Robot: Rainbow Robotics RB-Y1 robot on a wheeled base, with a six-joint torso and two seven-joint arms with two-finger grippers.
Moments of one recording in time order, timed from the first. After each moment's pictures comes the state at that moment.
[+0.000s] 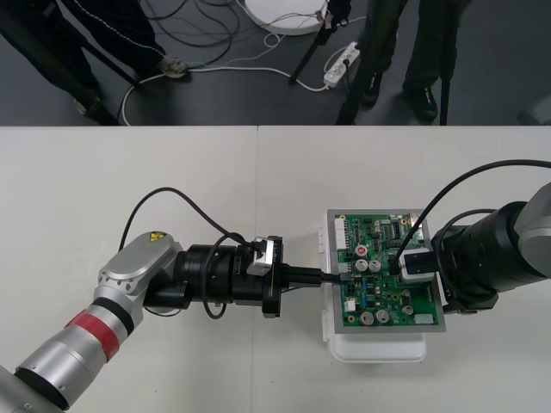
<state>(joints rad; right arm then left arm) -0.34 -1.05 0.51 -2.09 2.19 -1.41 -0.76 -0.43 0.27 -0.47 -0.99 -0.98 -1.29 -0.52</state>
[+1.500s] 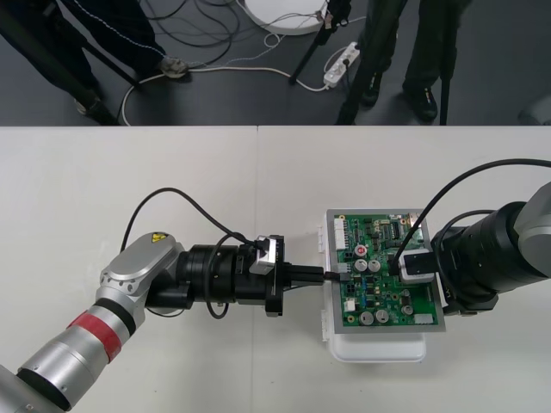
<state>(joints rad) -0.34 -1.05 0.51 -2.09 2.17 -1.42 -0.76 -0.43 0.27 -0.47 -0.99 -0.98 -1.27 -0.52</state>
